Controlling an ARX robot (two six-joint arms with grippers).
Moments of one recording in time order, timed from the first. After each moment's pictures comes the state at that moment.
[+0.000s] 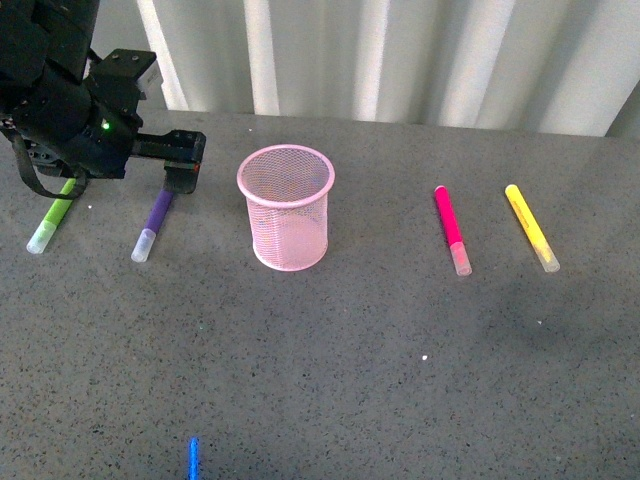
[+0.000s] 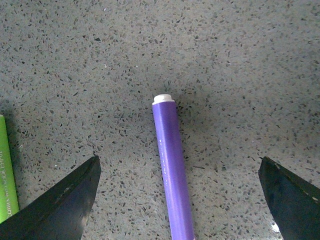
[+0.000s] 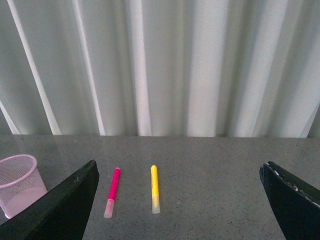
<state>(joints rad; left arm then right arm) -0.09 2.26 1.37 -0.02 0.01 0.09 0.00 0.00 0.02 0.00 0.00 0.00</state>
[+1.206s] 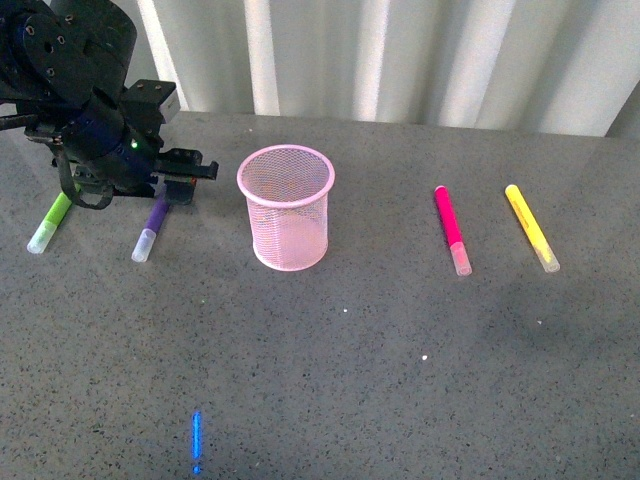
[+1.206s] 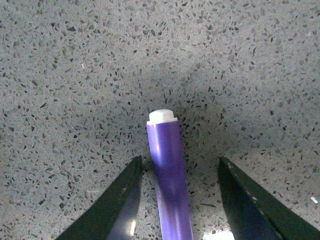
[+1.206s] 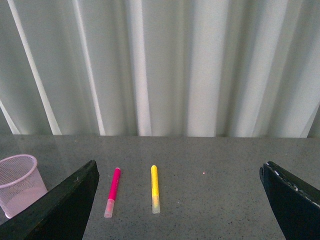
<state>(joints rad) -0.10 2.41 1.53 -0.11 -0.01 0.07 0.00 0.00 0.02 0.00 0.00 0.00</state>
